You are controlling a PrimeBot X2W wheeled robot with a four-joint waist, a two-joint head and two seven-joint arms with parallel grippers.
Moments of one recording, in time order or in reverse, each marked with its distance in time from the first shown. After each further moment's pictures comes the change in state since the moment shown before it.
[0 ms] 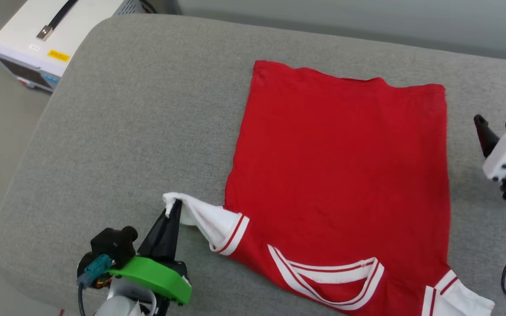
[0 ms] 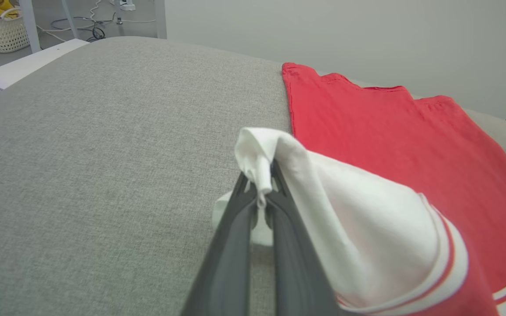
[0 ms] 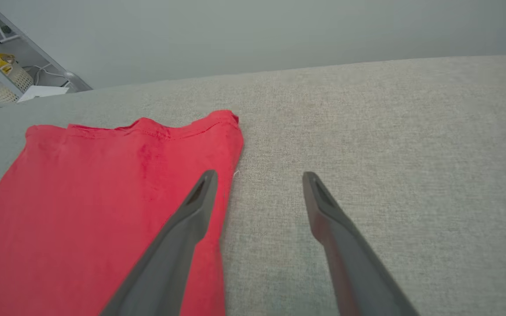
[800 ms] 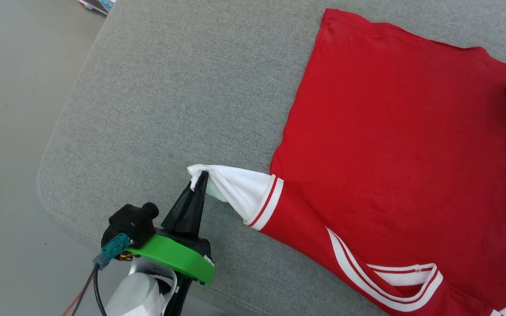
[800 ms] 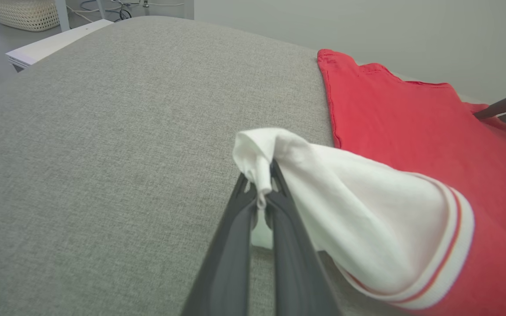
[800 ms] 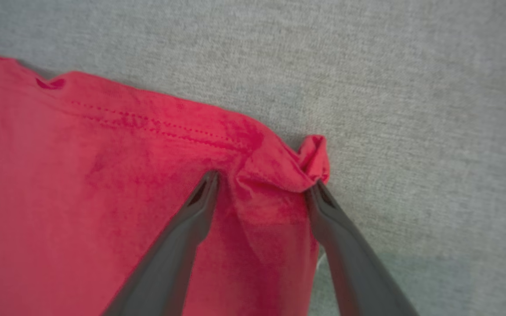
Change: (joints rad) left arm -0.098 -0.085 -0.010 -0.010 0.032 -0.057 -0.008; right arm -0.427 -0.083 -0.020 0.358 -0.208 0.000 0.565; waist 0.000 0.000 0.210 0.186
